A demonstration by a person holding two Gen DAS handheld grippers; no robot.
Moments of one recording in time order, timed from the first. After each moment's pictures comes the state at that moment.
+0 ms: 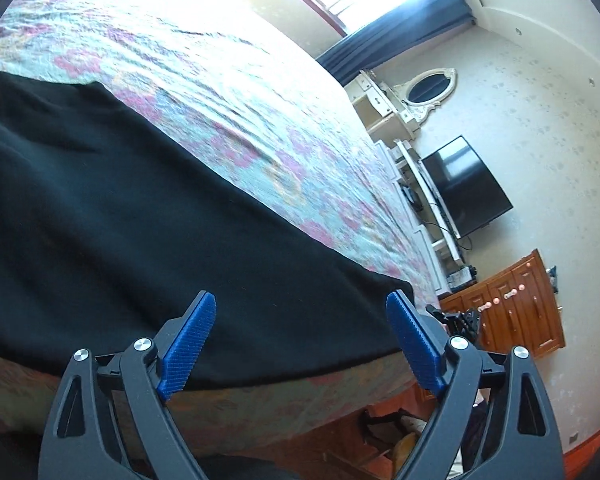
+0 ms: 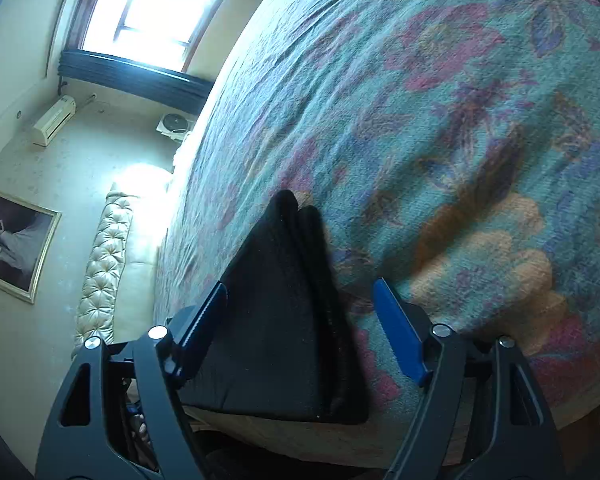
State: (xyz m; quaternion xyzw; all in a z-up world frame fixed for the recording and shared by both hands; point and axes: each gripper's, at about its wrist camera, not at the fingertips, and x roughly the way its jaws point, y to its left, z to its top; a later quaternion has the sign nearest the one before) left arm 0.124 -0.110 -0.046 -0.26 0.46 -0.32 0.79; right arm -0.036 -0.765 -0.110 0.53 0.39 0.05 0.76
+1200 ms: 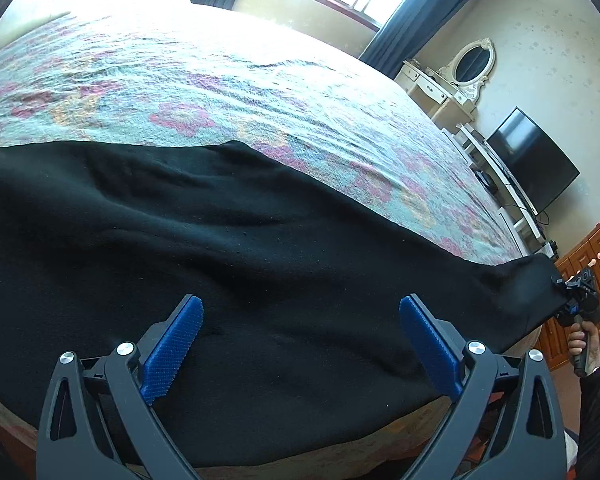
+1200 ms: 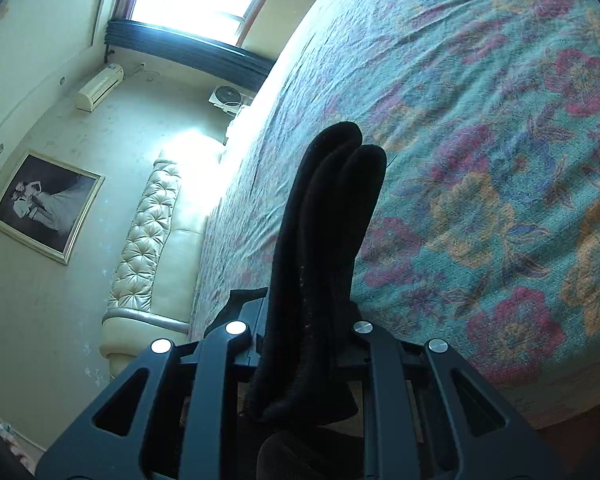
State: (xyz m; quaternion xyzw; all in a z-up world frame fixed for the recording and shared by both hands) left arm 0.169 -0.030 -0.076 -0.13 0.46 -0.24 0.84; right arm -0.024 -0.696 0.004 0.50 0.37 0.12 0.77
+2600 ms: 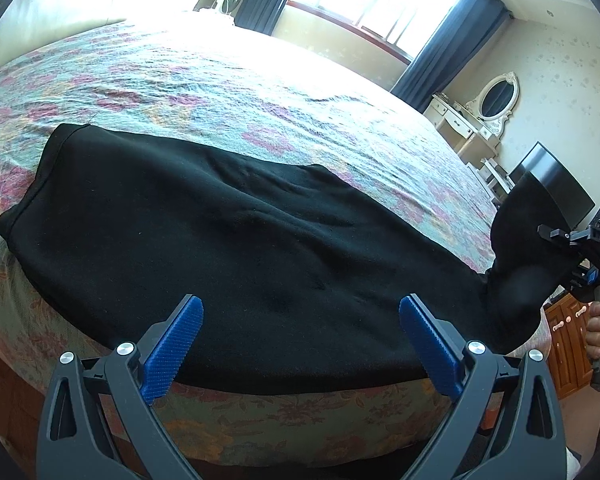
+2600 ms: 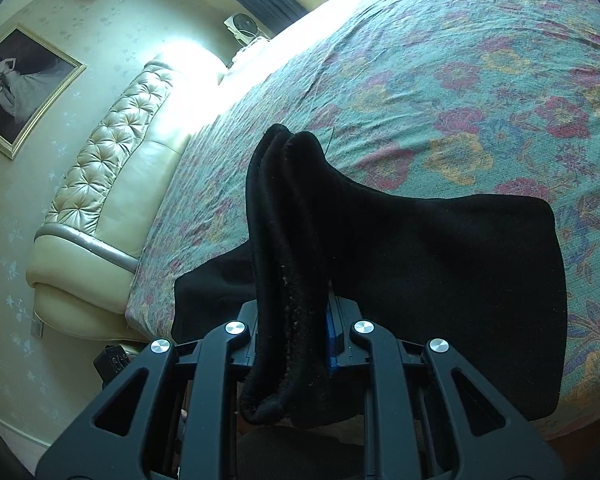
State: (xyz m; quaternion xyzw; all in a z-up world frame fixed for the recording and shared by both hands) left arm 0.115 0.038 -0.060 -0.15 0.43 -0.17 0.87; right arm 0.094 -0.366 0.058 0.34 0.46 0.13 0.81
